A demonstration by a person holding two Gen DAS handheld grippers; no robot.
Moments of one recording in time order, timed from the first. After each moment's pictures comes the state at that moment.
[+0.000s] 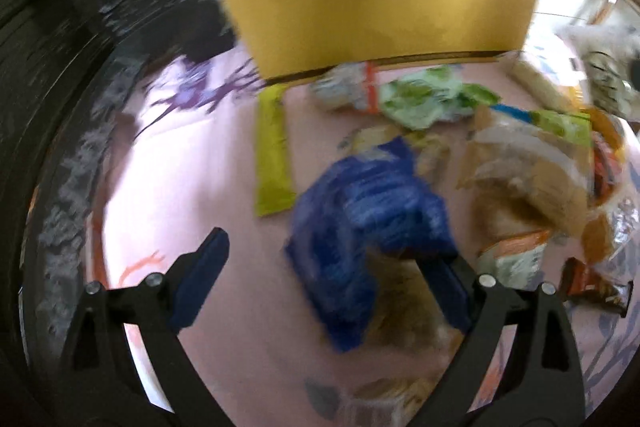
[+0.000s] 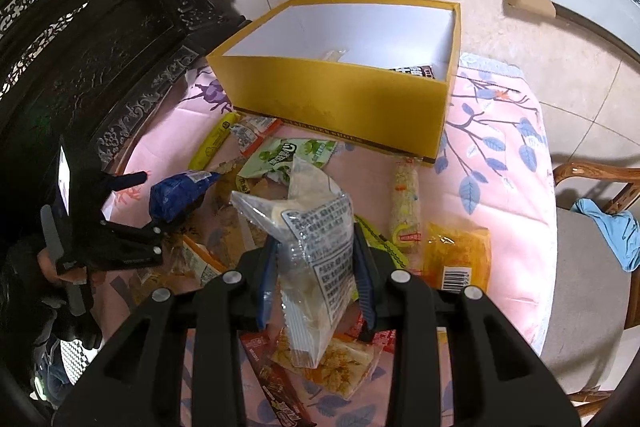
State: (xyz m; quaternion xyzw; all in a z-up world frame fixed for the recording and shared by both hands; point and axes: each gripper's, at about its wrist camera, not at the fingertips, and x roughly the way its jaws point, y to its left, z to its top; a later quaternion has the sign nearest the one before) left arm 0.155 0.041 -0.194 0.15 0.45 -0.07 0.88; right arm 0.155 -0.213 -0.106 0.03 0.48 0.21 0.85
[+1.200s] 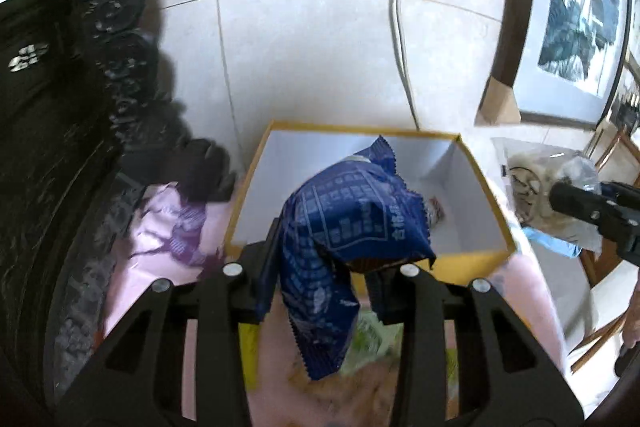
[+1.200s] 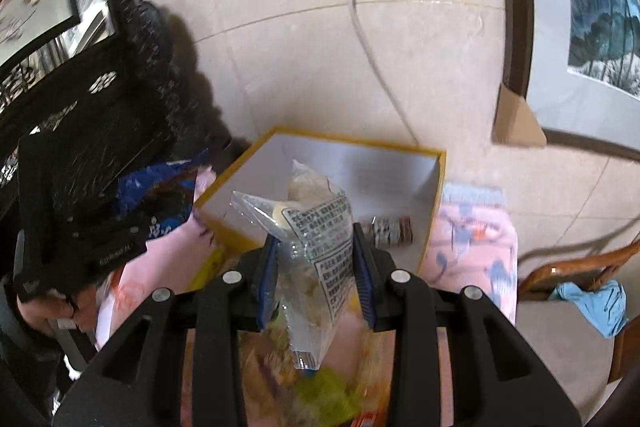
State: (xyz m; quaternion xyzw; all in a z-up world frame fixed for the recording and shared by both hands) left arm 0.262 0.005 -0.037 0.01 0.34 -0.05 0.94; right arm 0.272 -0.215 -0.007 0.04 0.36 0.19 0.91
